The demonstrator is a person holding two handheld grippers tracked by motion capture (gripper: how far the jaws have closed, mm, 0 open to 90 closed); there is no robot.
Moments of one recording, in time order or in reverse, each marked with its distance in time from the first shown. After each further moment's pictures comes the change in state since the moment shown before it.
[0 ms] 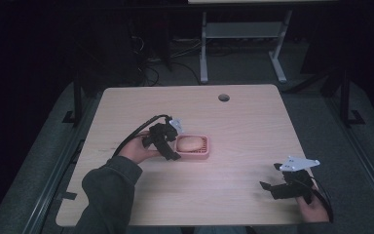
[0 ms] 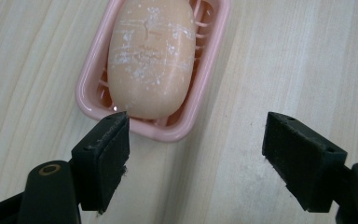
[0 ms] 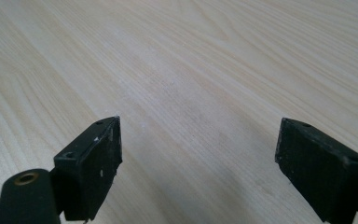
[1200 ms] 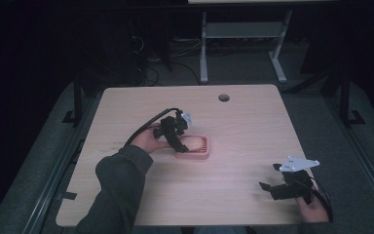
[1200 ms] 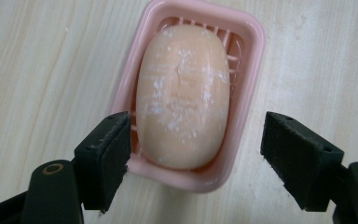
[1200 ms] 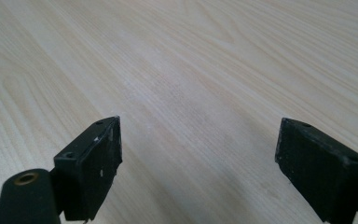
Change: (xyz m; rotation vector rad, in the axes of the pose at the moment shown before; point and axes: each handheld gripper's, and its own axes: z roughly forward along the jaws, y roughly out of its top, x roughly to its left) left arm 0.022 0.030 0.018 0.027 -0.005 0.031; right arm 0.001 0.000 0.000 -0.008 0.014 -0.006
